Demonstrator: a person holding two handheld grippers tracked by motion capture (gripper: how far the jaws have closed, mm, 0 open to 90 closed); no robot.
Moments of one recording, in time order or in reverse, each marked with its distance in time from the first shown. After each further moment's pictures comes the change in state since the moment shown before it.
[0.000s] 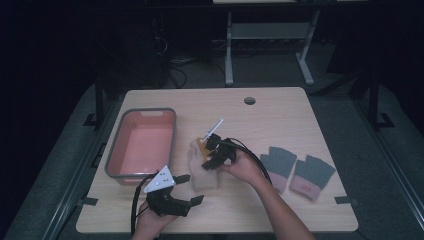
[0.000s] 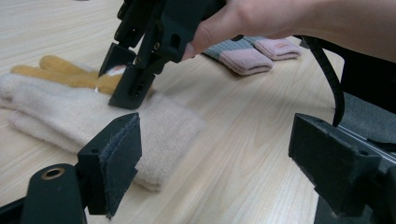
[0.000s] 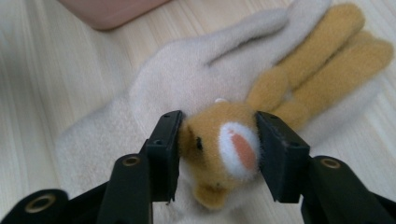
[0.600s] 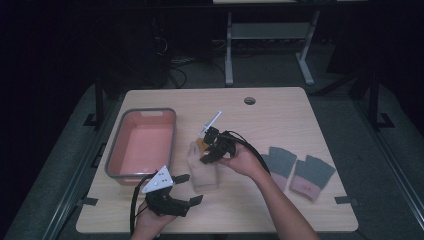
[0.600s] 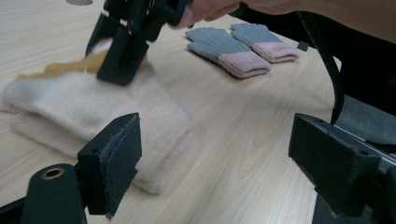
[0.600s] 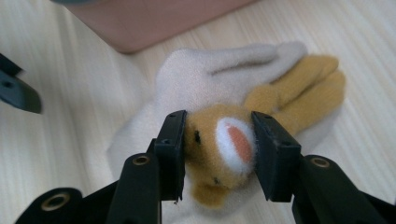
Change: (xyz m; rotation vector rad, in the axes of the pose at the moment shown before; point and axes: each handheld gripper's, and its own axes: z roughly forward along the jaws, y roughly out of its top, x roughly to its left) left arm 0.000 0.001 -0.003 -0.015 -0.005 0.001; right arm 0.005 0.019 -0.024 -0.013 0.002 -0.049
